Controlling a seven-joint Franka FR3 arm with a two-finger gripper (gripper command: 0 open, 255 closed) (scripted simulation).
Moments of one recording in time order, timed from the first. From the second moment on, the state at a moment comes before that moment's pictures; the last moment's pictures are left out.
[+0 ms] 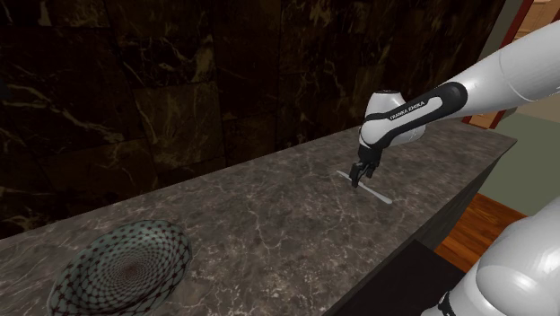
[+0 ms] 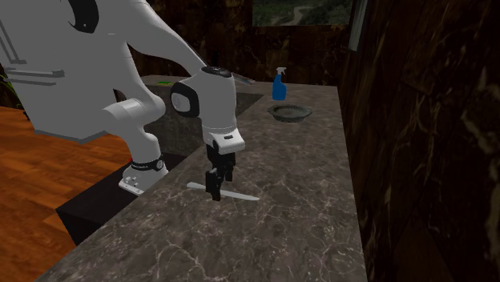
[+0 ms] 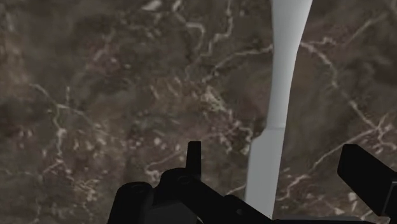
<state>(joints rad) -0.09 -0.17 -0.24 -2.52 -0.09 2.35 -0.28</state>
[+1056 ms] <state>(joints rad) -0.09 -0.18 -0.24 -2.51 -0.09 2.33 -0.27</state>
